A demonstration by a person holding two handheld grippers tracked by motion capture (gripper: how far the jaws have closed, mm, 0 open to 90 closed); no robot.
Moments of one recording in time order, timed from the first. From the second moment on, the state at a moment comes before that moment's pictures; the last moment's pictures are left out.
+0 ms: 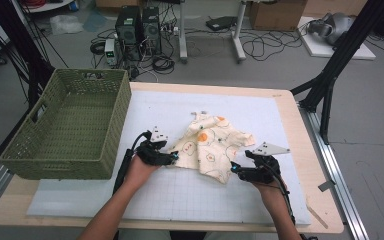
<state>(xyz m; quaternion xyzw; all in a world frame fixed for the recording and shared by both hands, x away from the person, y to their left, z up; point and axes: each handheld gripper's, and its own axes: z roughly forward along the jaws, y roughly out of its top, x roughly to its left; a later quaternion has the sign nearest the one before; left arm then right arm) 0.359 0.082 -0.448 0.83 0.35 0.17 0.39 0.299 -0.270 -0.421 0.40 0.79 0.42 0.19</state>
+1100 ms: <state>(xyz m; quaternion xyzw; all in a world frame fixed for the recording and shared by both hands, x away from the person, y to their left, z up) 0.303 0.141 -0.444 0.82 0.36 0.15 0.42 0.302 -0.227 -0.451 0.38 0.82 0.38 0.18</state>
